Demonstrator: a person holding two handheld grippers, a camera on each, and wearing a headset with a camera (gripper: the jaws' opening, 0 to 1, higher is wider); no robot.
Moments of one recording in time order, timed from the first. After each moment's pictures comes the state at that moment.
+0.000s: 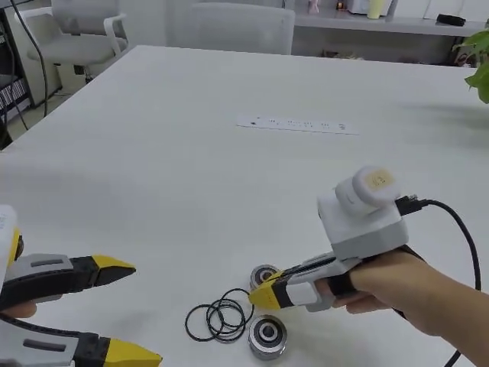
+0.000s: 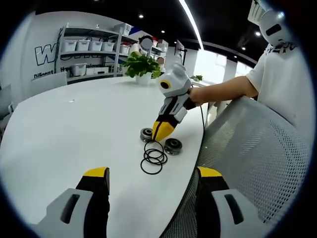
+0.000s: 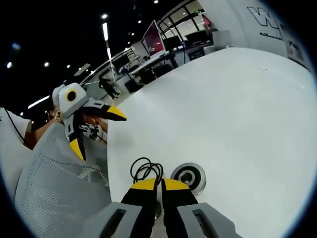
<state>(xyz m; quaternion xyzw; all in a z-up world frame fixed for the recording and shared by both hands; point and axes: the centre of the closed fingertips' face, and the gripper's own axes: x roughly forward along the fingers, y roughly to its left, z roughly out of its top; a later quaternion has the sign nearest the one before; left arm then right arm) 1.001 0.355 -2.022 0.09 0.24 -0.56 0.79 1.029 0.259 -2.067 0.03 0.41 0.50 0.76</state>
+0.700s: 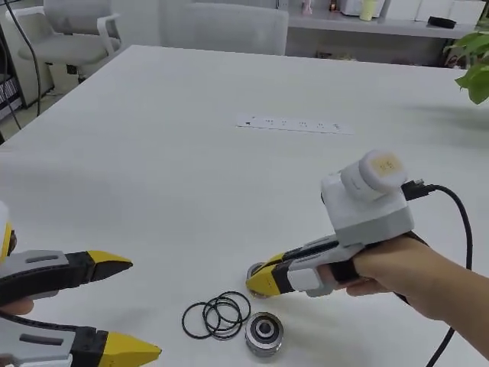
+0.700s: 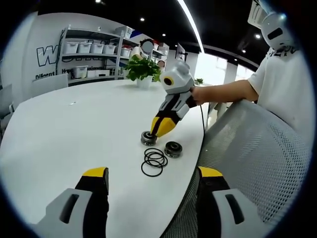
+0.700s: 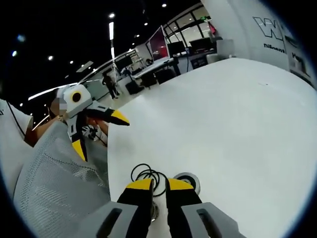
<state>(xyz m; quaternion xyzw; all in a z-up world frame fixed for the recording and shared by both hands) 1.003 0.357 -2.018 0.08 0.23 -0.56 0.79 1.035 0.256 -2.047 0.00 0.37 0.50 0.78</state>
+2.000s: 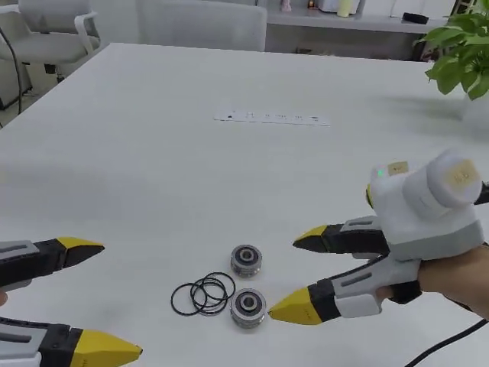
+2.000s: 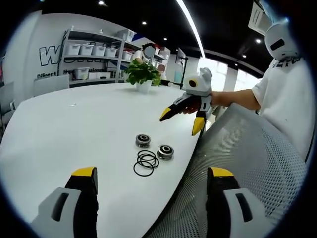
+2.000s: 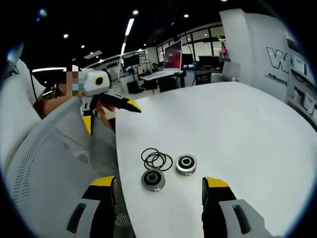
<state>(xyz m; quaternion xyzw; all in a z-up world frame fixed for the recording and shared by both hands) 0.982 0.360 -2.001 0.05 0.22 -0.56 0.80 0.981 0.206 -2.020 -0.08 0.30 0.50 0.81</state>
